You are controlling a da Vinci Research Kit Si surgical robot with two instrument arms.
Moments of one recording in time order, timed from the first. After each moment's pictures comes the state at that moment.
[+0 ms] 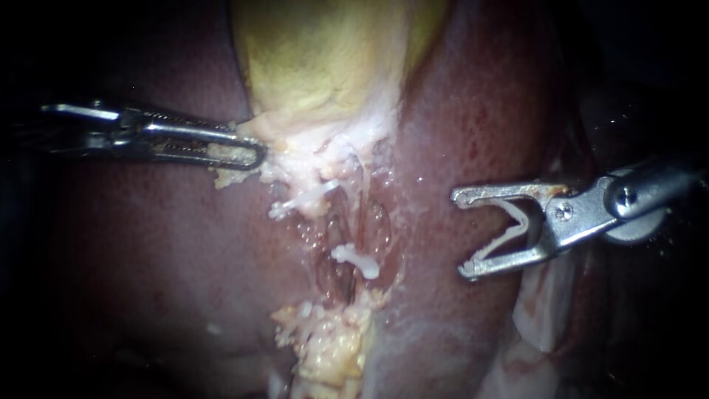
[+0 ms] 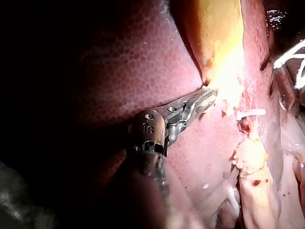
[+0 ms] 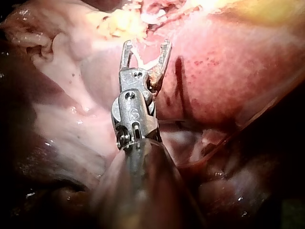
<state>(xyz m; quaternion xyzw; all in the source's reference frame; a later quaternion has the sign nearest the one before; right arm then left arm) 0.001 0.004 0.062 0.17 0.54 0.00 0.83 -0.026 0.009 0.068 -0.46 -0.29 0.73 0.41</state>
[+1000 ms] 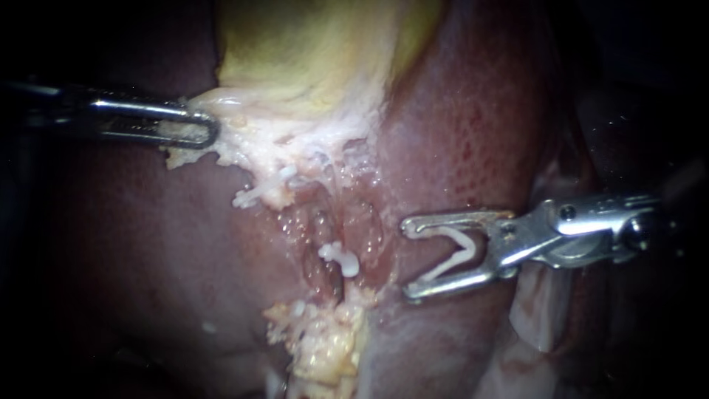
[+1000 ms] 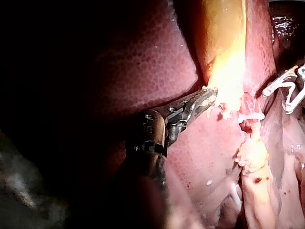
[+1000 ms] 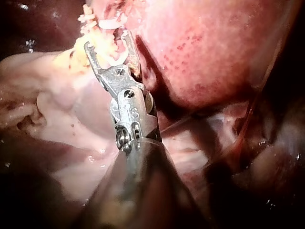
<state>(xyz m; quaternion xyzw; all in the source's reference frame) 0.008 0.001 0.067 0.30 0.54 0.14 0.77 -0.021 0.011 0.064 -0.46 -0.28 0.72 0.43</state>
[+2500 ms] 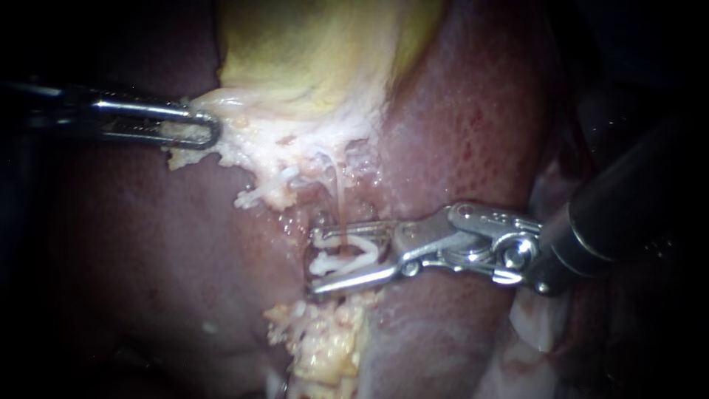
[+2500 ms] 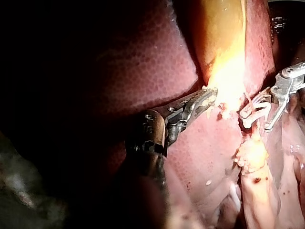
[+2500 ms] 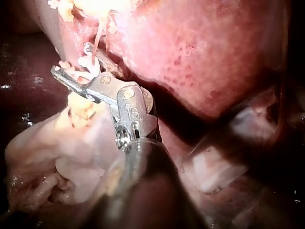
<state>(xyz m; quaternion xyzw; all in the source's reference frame) 0.016 0.000 0.070 0.38 0.57 0.23 0.69 -0.021 0.011 0.064 -0.46 -0.28 0.72 0.43</state>
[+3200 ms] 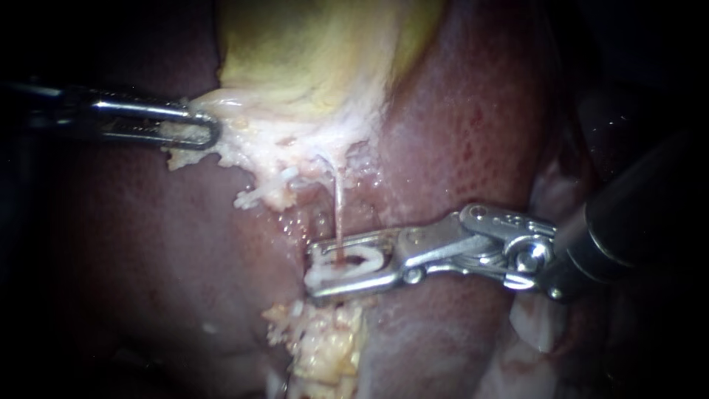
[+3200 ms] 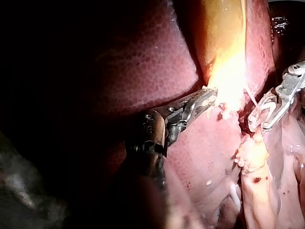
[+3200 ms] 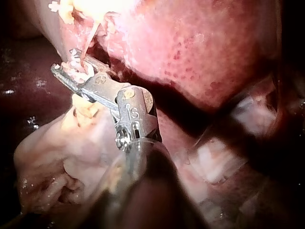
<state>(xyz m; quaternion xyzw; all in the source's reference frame) 0.016 0.000 0.069 0.40 0.56 0.24 0.68 -0.021 0.010 0.064 -0.46 -0.28 0.72 0.43</state>
